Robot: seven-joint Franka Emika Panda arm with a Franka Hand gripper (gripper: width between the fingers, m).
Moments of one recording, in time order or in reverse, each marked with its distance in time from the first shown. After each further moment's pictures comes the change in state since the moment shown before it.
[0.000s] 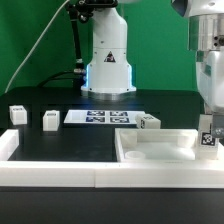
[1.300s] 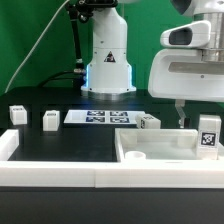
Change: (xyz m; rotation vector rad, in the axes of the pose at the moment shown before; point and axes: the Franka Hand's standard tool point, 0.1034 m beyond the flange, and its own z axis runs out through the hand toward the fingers) arm 0.002 0.001 -0.001 -0.032 0.052 -1.482
